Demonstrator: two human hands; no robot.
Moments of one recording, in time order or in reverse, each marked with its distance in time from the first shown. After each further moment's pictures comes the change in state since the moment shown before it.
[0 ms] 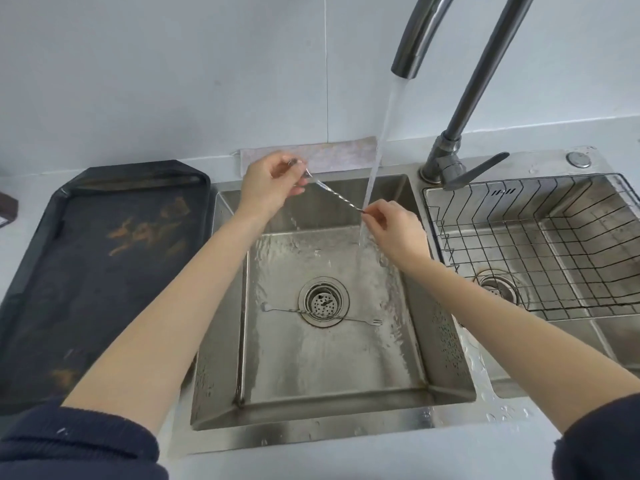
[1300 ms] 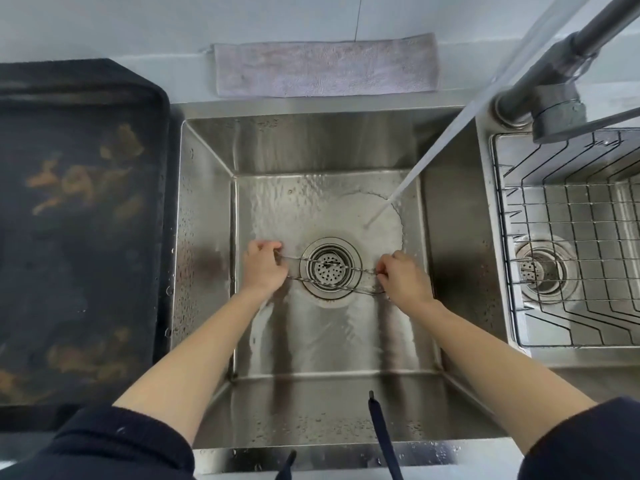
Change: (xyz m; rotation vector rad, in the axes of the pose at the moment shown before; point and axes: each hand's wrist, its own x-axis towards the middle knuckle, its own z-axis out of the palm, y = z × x) left_hand -0.028 -0.229 0.001 0.743 -0.144 -0.579; right_hand -0.032 0.091 0.113 -0.411 -0.621 0.269
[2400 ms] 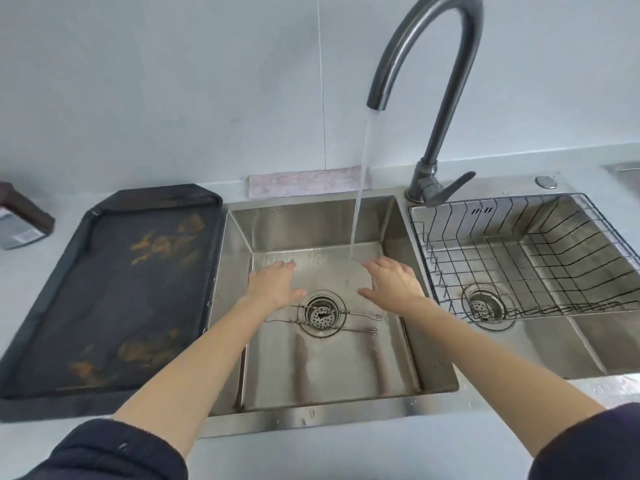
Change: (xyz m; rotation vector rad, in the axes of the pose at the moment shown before) left_hand -0.126 0.070 -0.078 0.622 0.071 0.369; right_hand -0.102 -0.012 -0.085 -0.090 0.270 -0.226
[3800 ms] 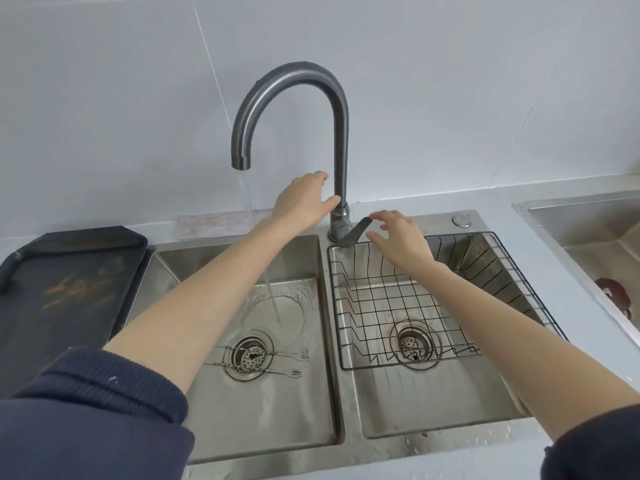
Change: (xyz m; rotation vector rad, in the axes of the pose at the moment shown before) left_hand 0.044 0.221 -0.147 -0.294 0.461 0.233; right_hand 0.000 0.144 -0.147 0.321 0.406 0.031
